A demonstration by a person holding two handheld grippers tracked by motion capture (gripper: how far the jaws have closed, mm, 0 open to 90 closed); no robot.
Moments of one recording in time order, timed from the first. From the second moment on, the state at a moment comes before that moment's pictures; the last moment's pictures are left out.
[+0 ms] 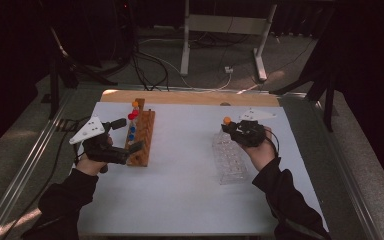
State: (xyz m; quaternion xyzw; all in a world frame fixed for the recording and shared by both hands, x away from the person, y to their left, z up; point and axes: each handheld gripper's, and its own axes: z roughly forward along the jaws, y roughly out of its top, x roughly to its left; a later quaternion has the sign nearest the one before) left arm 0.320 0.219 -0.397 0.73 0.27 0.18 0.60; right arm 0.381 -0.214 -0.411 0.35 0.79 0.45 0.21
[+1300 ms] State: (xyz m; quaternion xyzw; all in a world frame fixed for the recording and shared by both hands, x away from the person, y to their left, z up) left arm 0.310 0.108 -0.396 0.79 0.17 0.12 0.57; right arm 0.313 -0.122 -0.405 0.18 0.85 0.48 0.12
